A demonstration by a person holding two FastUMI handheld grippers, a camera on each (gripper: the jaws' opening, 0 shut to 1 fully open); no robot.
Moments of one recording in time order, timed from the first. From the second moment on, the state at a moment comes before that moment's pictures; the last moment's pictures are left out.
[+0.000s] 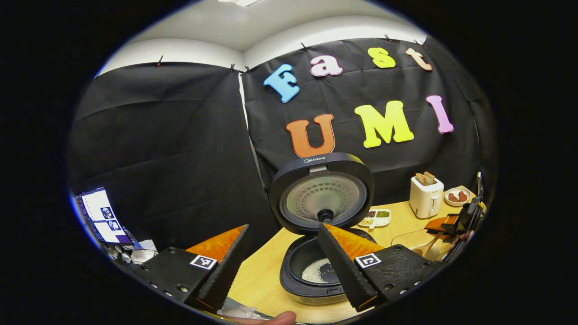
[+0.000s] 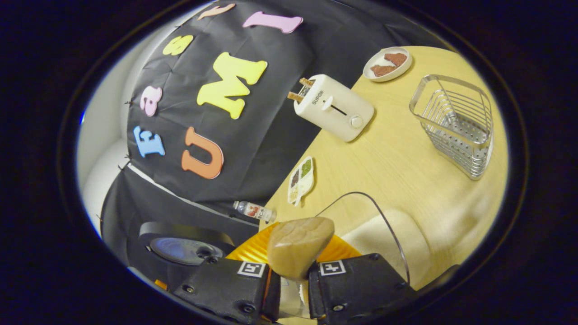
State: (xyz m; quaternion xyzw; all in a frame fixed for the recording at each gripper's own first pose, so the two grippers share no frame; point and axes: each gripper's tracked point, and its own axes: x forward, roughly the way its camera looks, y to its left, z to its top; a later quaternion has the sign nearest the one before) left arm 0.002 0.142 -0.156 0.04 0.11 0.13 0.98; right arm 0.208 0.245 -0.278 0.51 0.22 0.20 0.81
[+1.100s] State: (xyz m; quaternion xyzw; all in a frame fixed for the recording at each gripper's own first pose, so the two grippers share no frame) left arm -0.014 0.177 -0.153 0.03 0.10 0.16 0.98; right arm 0.194 0.295 -0.129 0.62 0.20 0.23 0.72
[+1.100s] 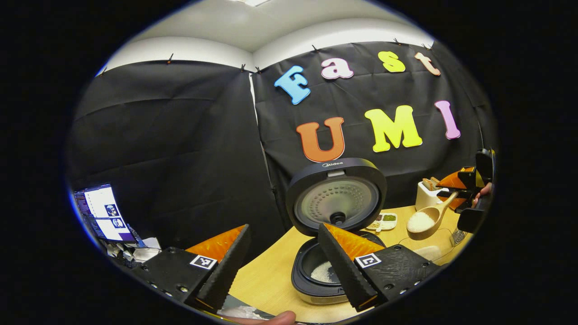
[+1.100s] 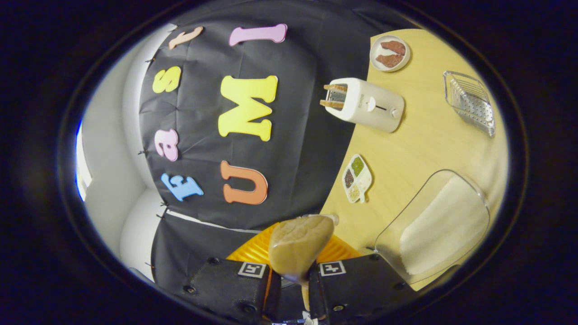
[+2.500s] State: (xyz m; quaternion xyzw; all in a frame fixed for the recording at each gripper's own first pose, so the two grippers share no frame) left arm -0.057 0.236 -0.169 0.03 0.12 0.23 0.96; right arm 0.134 0.481 -0.152 0.10 0.10 0.28 0.95
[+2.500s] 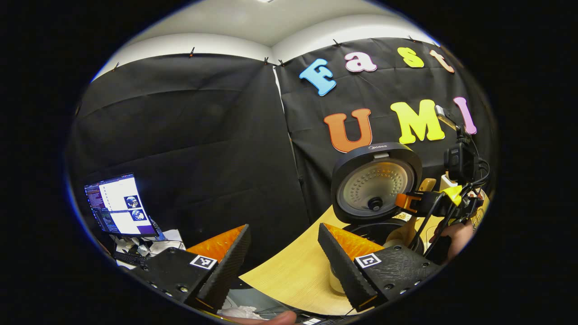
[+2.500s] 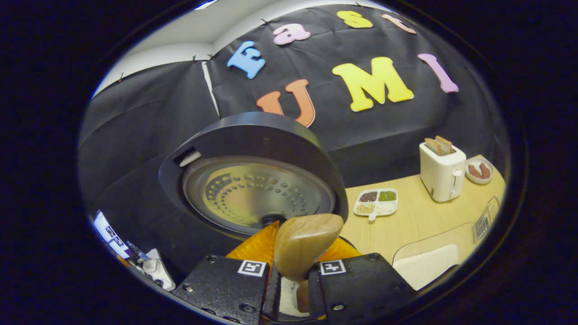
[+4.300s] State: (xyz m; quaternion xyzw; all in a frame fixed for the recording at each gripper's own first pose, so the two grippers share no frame) left arm -0.043 0.182 -0.132 0.05 0.10 0.19 0.98; right arm 0.187 0.280 -0.100 0.46 0.12 0.22 0.85
